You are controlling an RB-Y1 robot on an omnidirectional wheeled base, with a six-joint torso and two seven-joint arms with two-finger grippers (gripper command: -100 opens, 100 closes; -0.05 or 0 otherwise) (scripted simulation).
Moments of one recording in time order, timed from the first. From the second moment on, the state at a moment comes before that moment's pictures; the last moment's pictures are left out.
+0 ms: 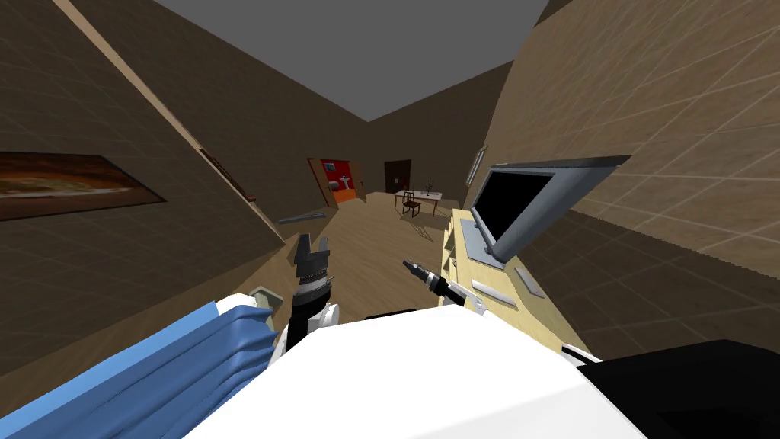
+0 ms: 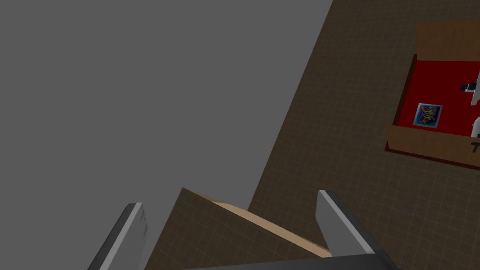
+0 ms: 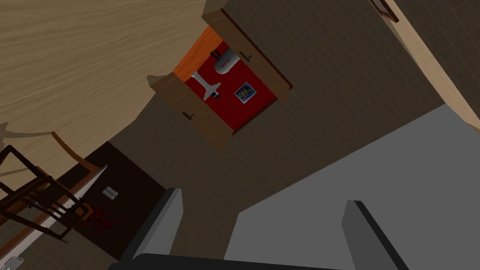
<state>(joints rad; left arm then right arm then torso) 0.49 -0.04 -0.05 -2.20 -0.07 -0.62 0.00 0.13 -0.64 0.53 -1.49 0.12 -0.53 0.20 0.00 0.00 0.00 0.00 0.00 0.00</state>
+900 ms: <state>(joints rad) 0.49 -0.04 -0.05 -2.20 -0.07 -0.62 0.00 0.13 -0.79 0.64 -1.28 0.19 -0.52 0.29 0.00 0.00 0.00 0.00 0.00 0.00</state>
